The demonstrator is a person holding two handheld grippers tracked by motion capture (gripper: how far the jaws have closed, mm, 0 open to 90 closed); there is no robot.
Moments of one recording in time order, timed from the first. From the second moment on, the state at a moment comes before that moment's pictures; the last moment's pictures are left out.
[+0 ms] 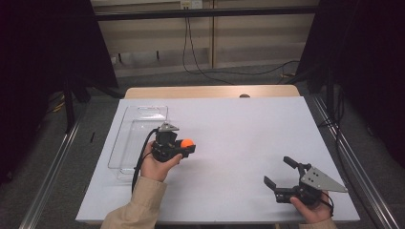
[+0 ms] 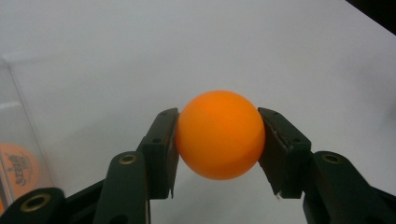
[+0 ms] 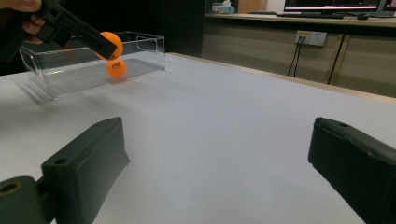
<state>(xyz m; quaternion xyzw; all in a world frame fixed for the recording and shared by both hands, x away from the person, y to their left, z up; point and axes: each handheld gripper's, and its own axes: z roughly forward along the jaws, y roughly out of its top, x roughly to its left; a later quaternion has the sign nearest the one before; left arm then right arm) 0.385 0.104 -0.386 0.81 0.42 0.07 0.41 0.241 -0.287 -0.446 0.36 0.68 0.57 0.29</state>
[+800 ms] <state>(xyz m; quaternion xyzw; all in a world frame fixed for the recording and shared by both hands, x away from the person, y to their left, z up) 0.386 0.113 -0.383 0.80 0.42 0.07 0.41 0.241 -0.287 -0.446 0.36 0.68 0.57 0.29</state>
